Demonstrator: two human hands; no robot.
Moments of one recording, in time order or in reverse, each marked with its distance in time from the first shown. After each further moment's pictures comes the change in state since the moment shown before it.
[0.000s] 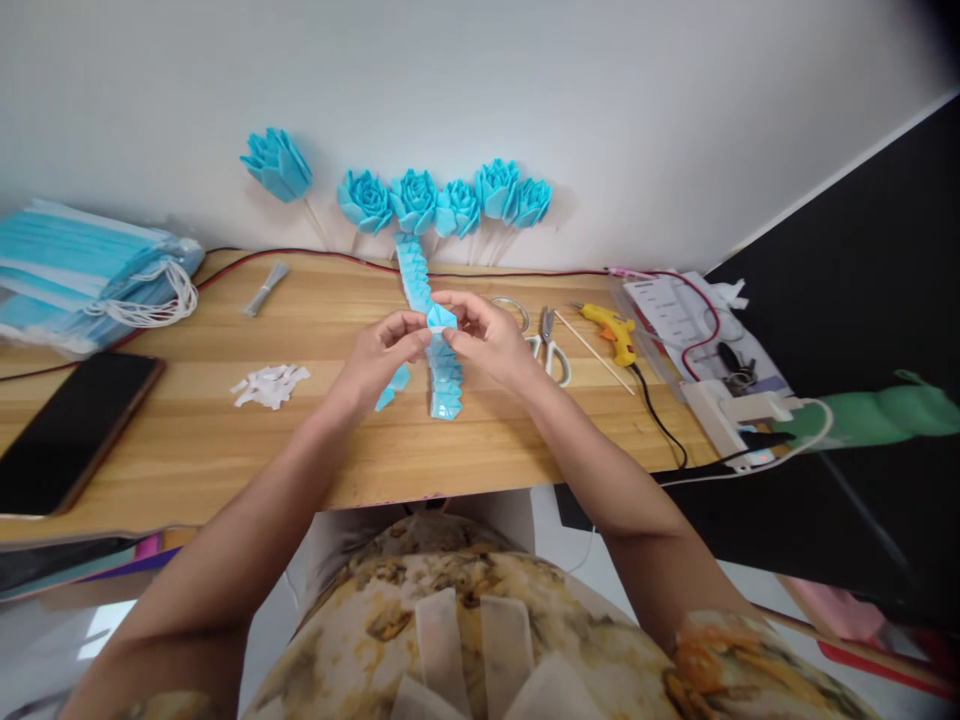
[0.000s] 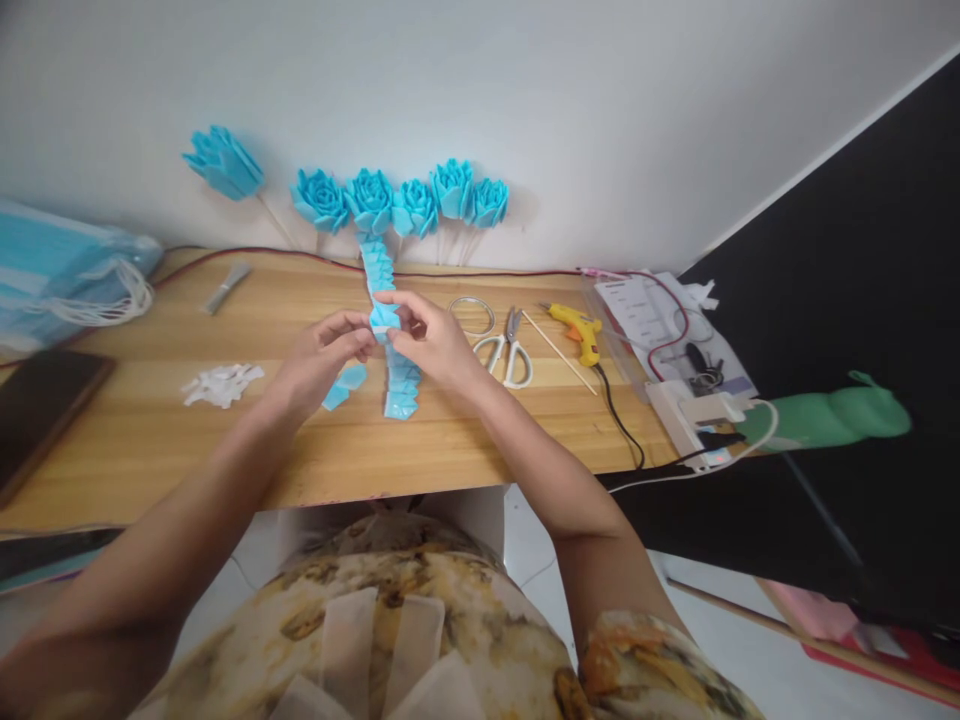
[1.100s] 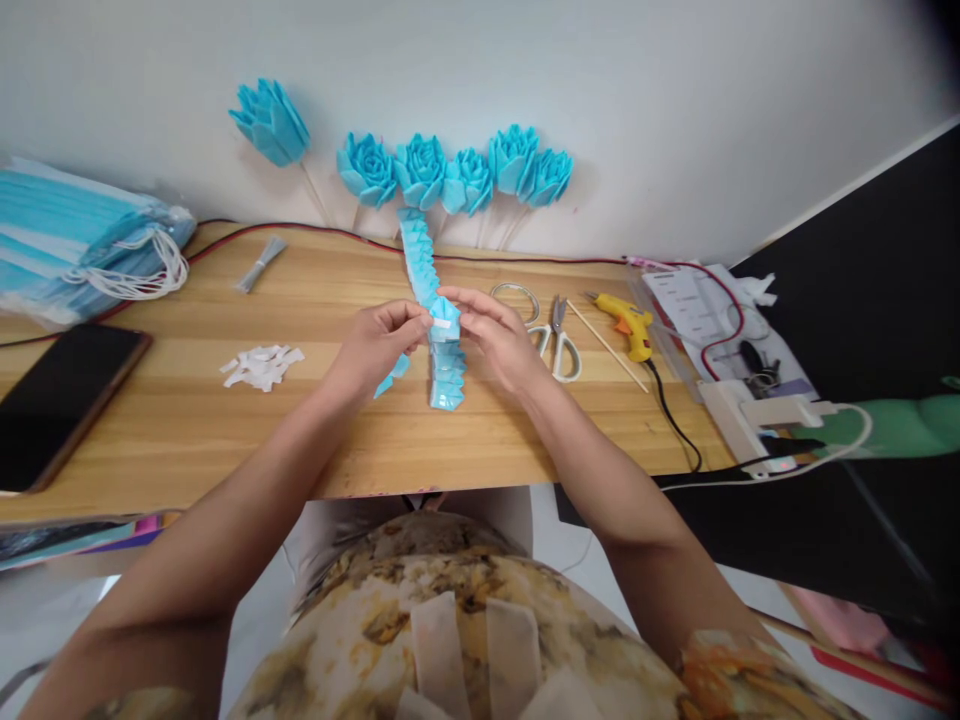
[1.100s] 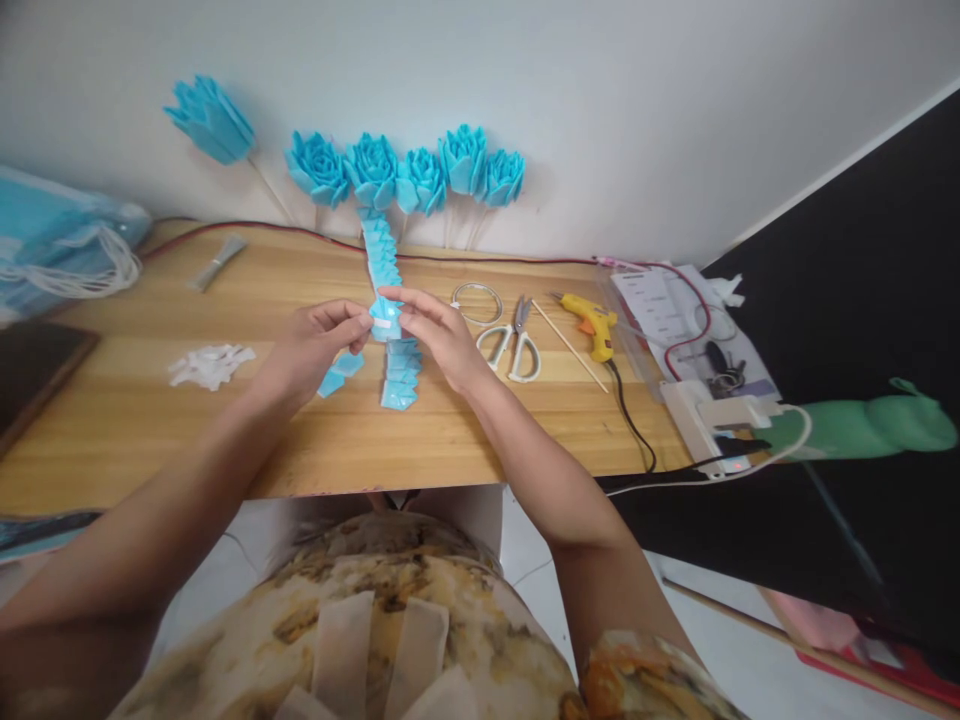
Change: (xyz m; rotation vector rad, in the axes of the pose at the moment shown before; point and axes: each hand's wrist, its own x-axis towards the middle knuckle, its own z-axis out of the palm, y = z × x) left_hand -0.002 -0.004 -0.001 0.132 0.021 0.002; right_hand -0.011 0.017 0.005 0.357 0.006 0.135
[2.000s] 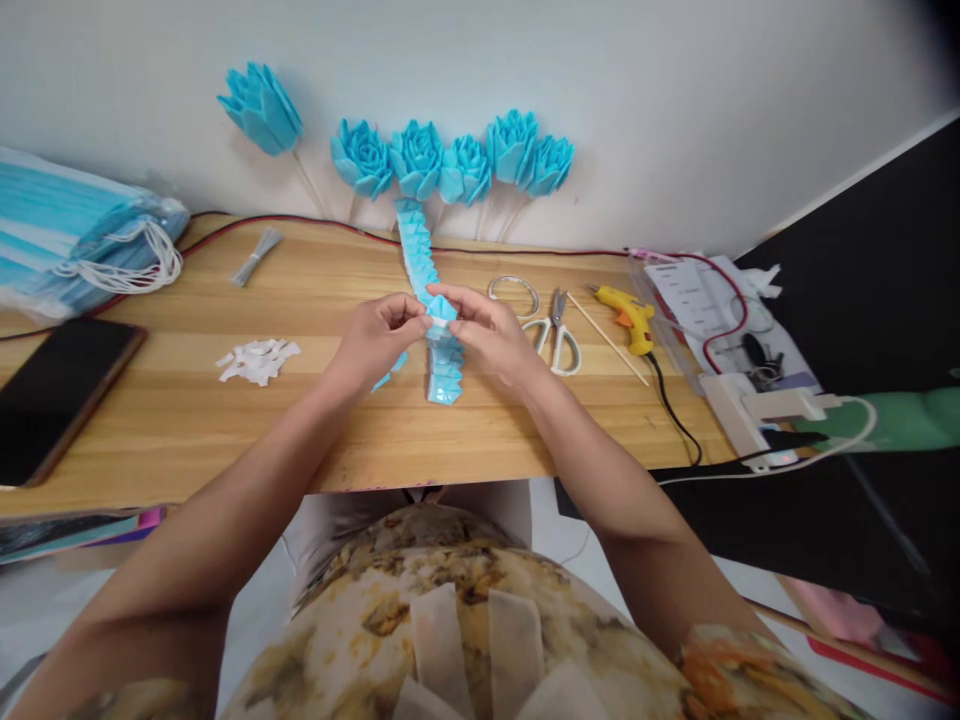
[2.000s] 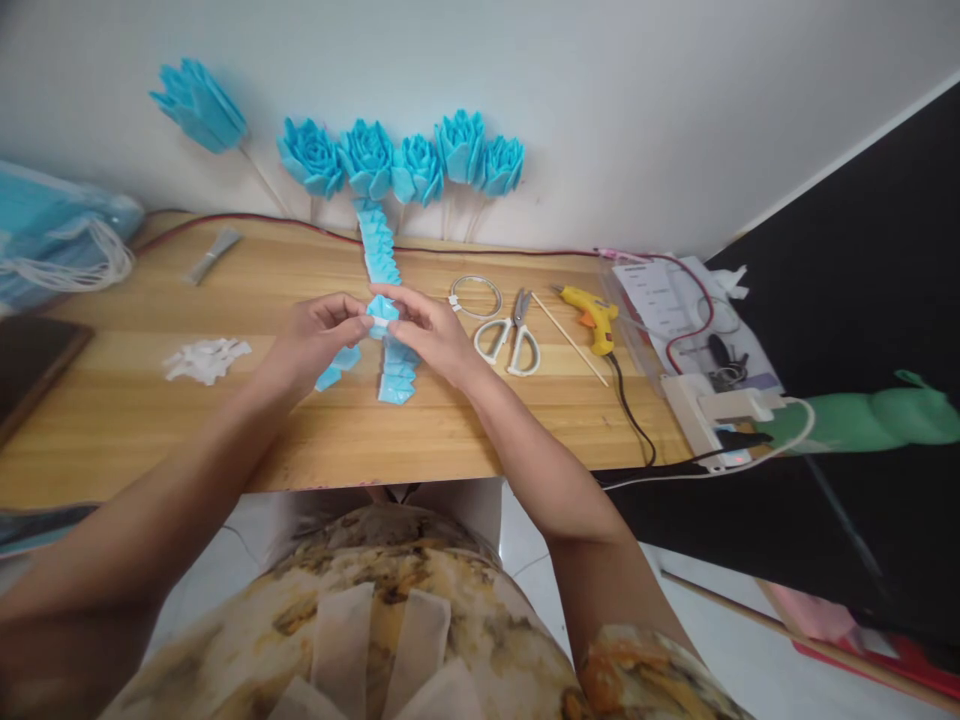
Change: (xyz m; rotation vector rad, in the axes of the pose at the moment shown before) left_hand 0.002 -0.004 0.002 0.017 -0.008 0.003; right_hand -0.001 0.001 0.000 -0.145 -0.085 -0.042
